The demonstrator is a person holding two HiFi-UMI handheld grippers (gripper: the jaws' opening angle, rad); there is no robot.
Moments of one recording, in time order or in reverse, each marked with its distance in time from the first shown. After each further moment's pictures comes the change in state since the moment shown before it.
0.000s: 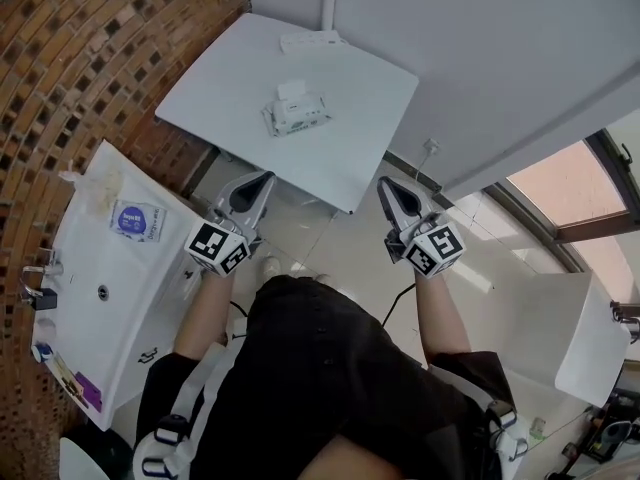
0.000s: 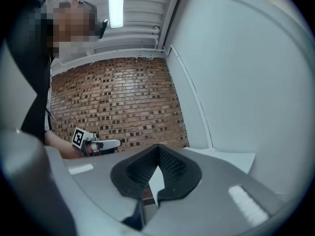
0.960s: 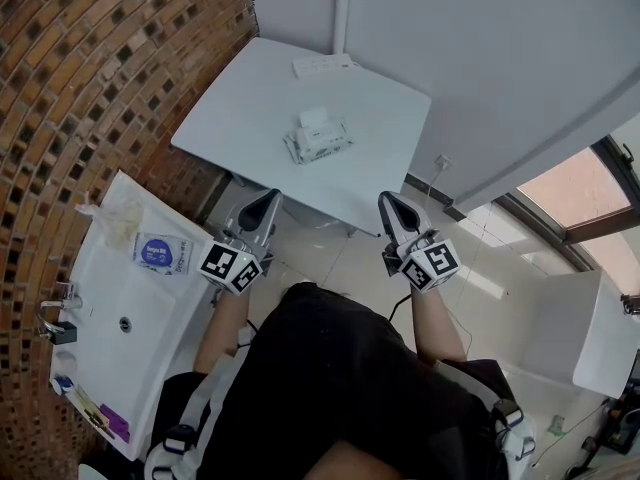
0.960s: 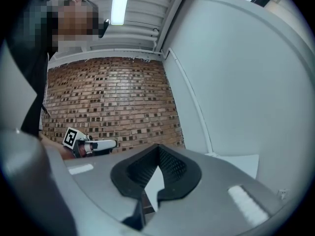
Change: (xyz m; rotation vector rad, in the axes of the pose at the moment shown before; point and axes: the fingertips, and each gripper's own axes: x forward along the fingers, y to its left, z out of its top) left arm -0.024 0.061 0.024 -0.061 -0.059 0.026; right arm 0.061 0.031 0.000 -0.002 -0.065 -0.094
